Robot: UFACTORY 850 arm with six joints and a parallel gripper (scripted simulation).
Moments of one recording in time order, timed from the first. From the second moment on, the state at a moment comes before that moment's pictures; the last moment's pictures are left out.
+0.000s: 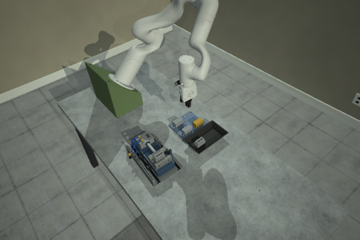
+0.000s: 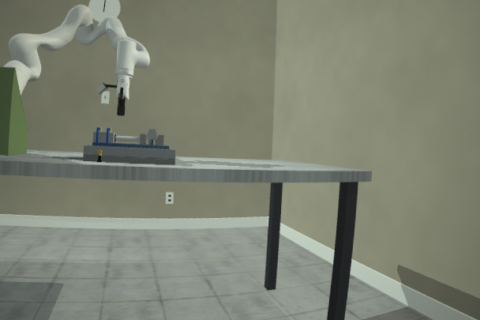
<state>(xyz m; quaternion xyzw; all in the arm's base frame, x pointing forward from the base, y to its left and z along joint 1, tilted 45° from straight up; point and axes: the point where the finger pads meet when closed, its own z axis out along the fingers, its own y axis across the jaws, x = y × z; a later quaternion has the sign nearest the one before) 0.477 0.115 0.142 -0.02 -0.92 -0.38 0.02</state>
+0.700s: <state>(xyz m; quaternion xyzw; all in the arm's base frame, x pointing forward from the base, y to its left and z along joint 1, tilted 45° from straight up) 0.477 0.117 0.140 -0.02 -0.92 -0.38 0.02</state>
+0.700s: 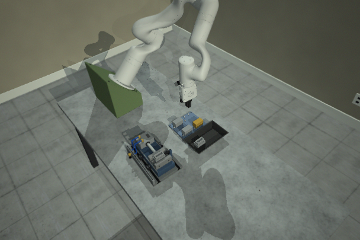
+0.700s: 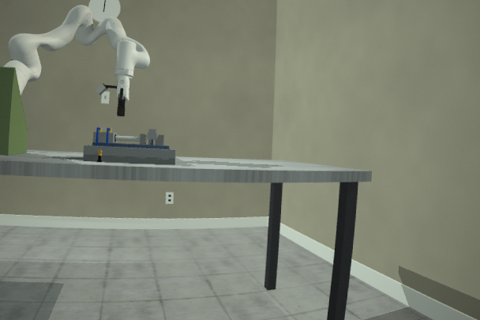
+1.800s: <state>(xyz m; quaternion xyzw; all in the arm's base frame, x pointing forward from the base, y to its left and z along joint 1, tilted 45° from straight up) 0.476 0.153 0.104 -0.02 -0.92 -0.38 0.02</state>
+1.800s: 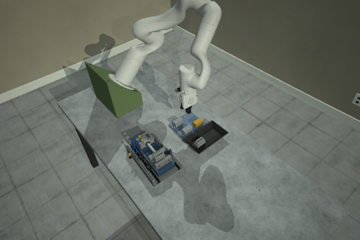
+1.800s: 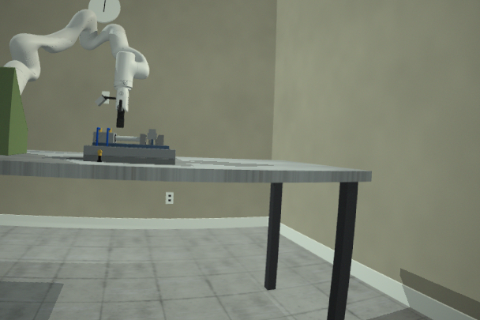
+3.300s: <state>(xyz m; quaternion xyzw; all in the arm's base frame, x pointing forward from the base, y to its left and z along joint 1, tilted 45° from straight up) 0.476 0.164 0.093 -0.02 -0.92 -0.38 0.02</state>
